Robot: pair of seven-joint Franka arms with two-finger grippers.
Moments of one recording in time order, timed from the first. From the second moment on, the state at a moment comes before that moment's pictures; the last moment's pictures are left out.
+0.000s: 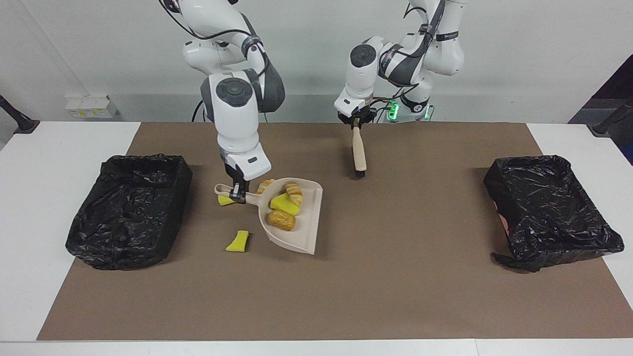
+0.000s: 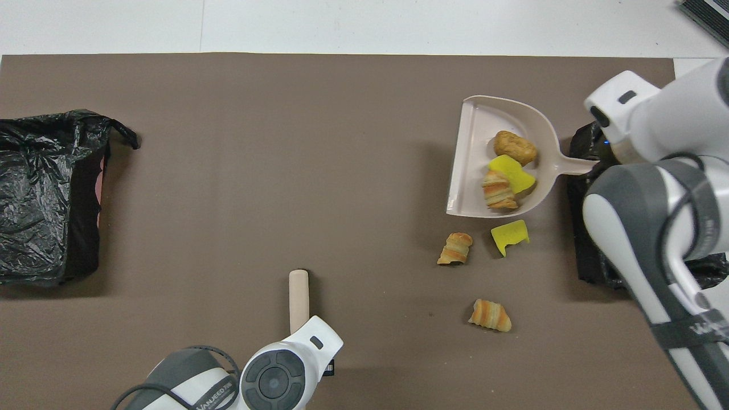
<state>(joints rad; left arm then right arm) -0.69 -0.25 -0.16 -2.53 -0.15 2.12 -0.72 0.04 0.12 0.00 -1.71 -0.16 1.87 -1.28</state>
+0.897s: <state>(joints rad) -0.37 -0.22 -0.13 -2.38 -0.14 2.12 -0.47 -0.30 0.12 0.00 -1.66 -0.53 1.86 -1.50</state>
